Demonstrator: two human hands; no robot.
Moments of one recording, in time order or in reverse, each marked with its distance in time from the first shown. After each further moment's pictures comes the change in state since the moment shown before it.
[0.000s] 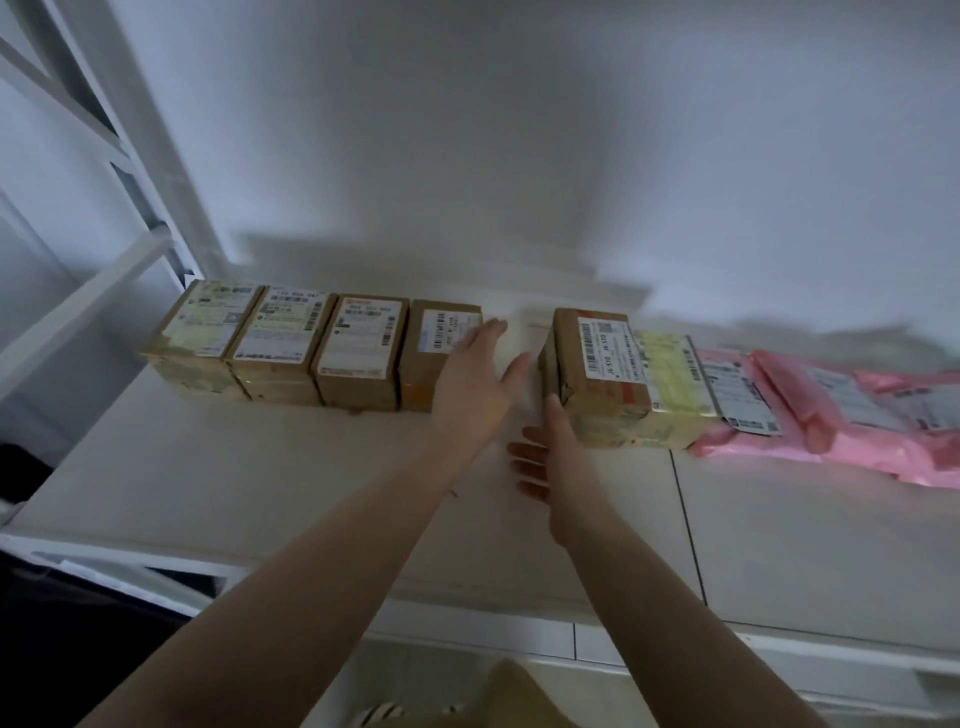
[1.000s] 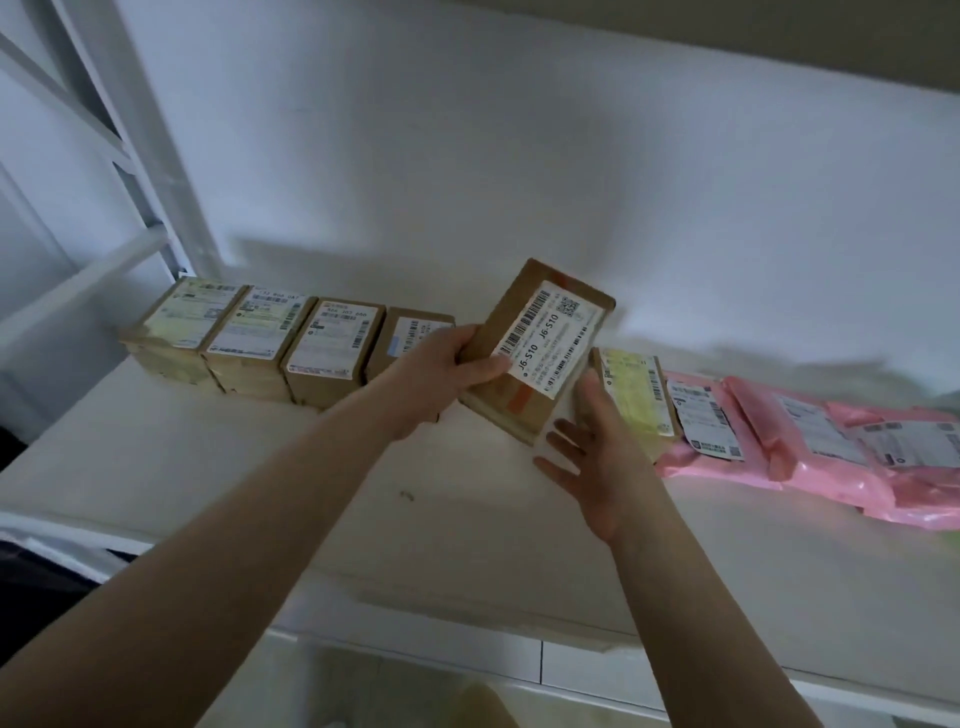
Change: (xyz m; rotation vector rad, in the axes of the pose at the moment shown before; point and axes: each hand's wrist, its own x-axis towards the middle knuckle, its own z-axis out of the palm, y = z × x) left_hand -0.007 0.045 -0.036 -0.410 -0.370 -0.120; right_hand -0.022 -0.053 -0.075 0.214 -0.151 -0.125
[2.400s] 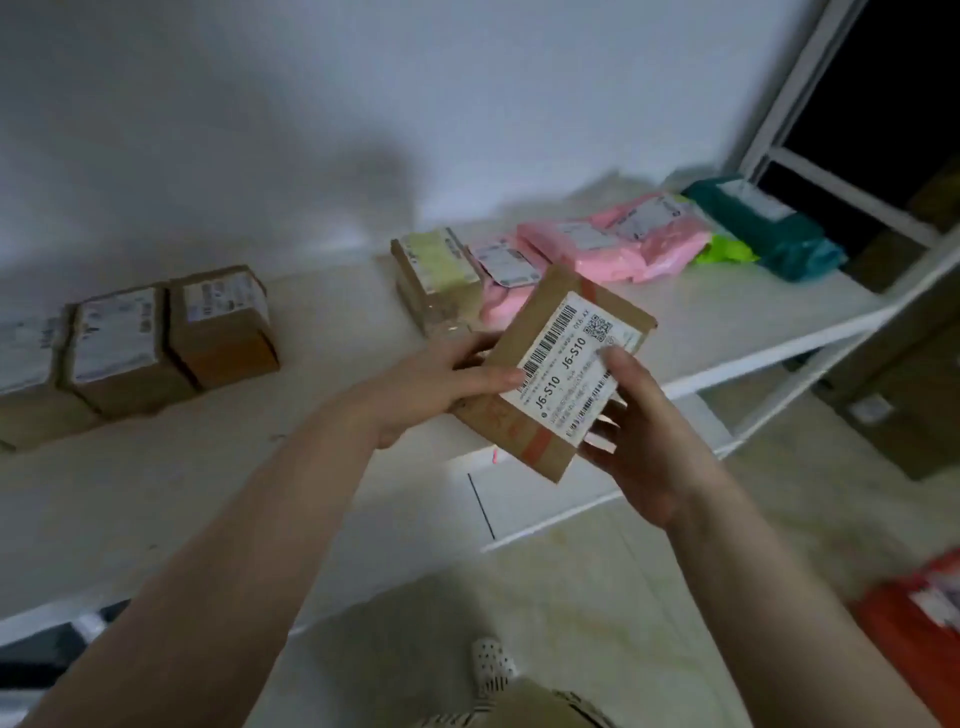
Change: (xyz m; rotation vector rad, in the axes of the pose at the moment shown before) left_hand -0.078 0.018 0.122 0.040 -0.618 -0.022; right_hand -0.164 0.044 -0.126 0.070 0.160 -0.187
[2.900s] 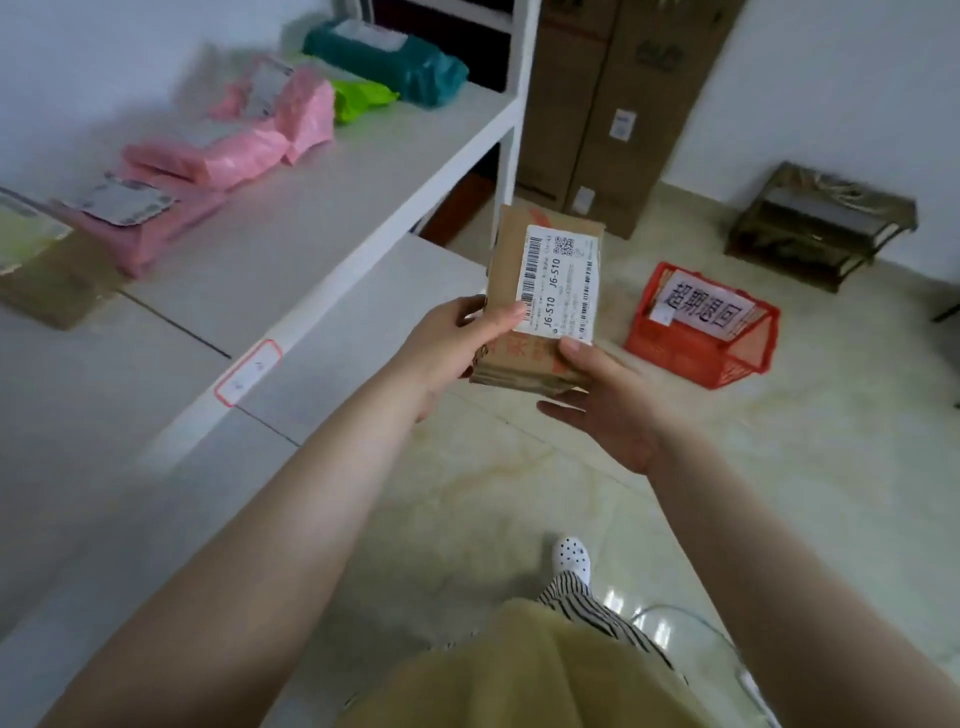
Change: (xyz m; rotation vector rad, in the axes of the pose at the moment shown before) left_hand 0.010 -0.013 0.281 0.112 -0.432 0.001; right_hand -0.205 0.107 -0.170 0.239 0.534 -0.028
